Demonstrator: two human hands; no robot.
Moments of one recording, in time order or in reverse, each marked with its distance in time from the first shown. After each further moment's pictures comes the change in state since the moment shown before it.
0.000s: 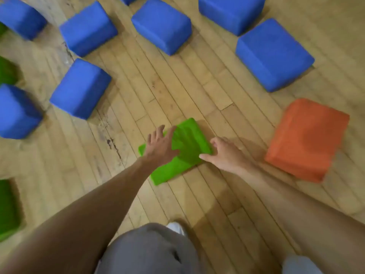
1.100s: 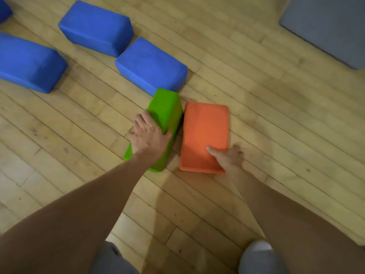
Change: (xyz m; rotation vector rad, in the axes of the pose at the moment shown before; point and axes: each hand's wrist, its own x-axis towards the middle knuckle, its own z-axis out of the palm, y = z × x) left_hand 0.070 0.261 0.023 -0.068 0.381 0.150; right_hand -0.053 0.219 -0.073 0.758 0.592 0.912
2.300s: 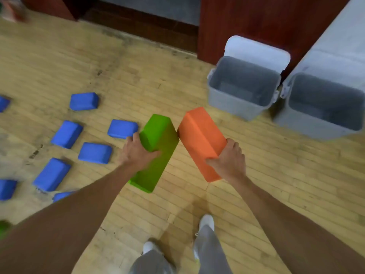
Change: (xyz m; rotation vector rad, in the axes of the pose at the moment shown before) left_hand -0.176 0.287 -0.614 0.016 -0.262 0.040; right_hand -0.436 -0.171 -0.539 -0.299 0.265 -0.451
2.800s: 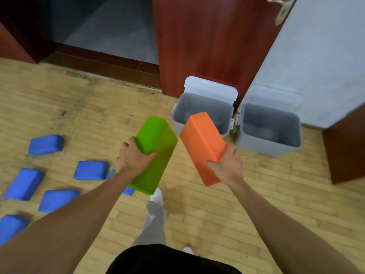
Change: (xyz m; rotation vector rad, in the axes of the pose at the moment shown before) left_hand 0.032 0.167 -0.043 -0.123 0.040 0.147; right_hand 0.067 0.044 -0.149 0.122 0.182 0.168
